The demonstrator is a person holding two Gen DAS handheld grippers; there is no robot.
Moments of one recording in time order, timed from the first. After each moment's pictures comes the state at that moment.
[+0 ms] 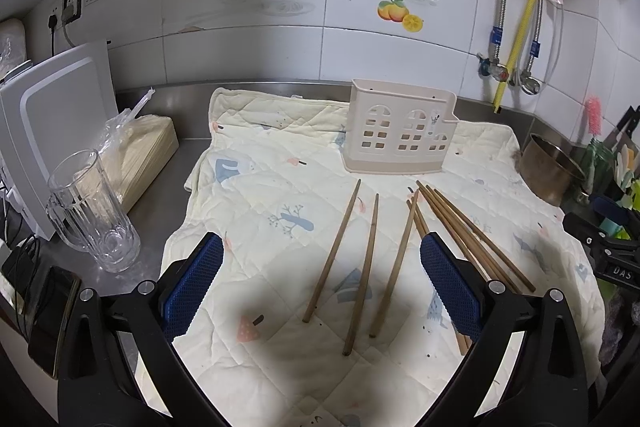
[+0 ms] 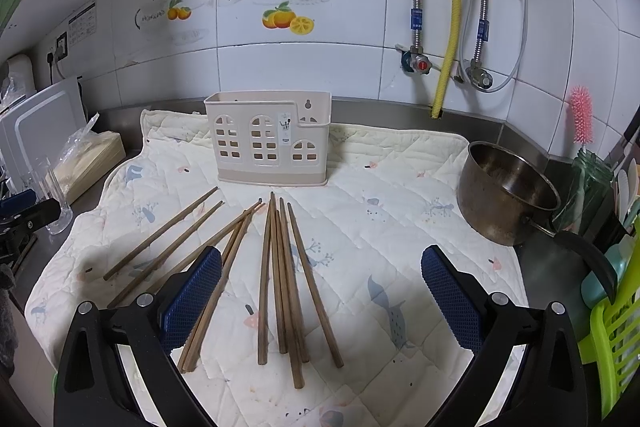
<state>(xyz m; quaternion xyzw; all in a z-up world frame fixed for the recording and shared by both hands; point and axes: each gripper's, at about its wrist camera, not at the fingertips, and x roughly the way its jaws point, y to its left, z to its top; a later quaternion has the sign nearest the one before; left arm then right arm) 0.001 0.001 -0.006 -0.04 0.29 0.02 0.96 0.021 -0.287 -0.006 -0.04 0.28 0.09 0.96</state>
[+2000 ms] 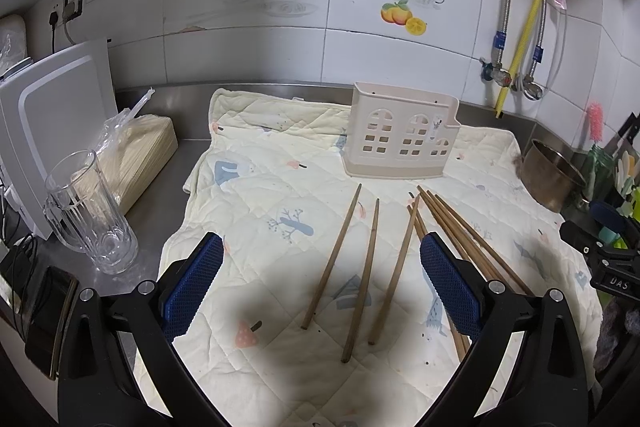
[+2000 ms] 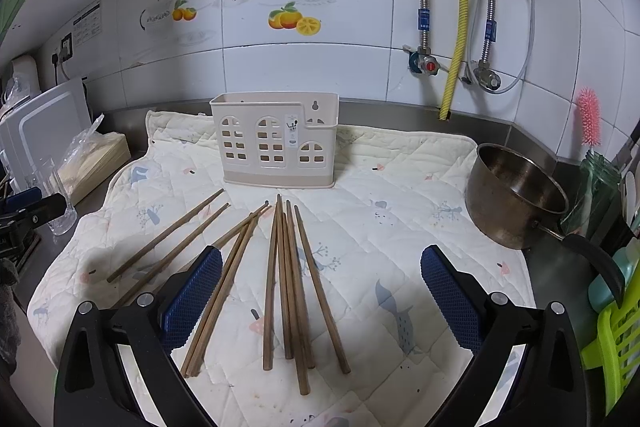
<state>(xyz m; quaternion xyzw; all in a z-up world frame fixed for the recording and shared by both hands) 0.003 0.007 -0.002 -0.05 0.29 0.02 0.96 0.025 -0.281 -0.010 -0.03 0.28 0.10 0.96</state>
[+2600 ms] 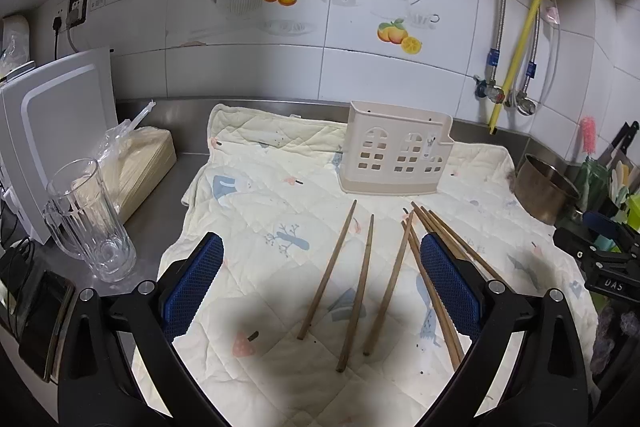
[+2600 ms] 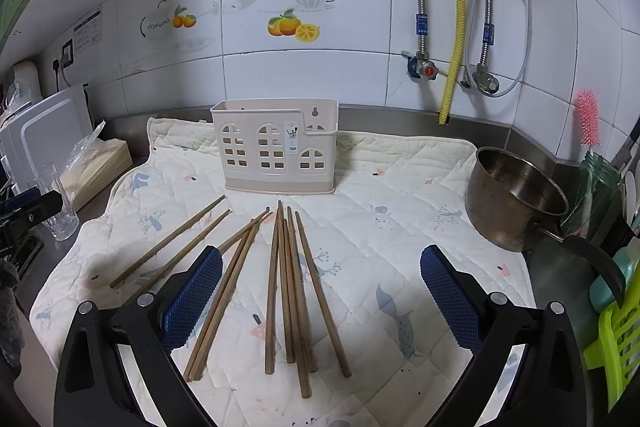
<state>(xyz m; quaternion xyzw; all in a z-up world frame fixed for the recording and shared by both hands) -0.006 0.008 0.000 -0.06 0.25 0.01 0.97 0.023 -0.282 -0.008 -0.03 0.27 0.10 0.96</state>
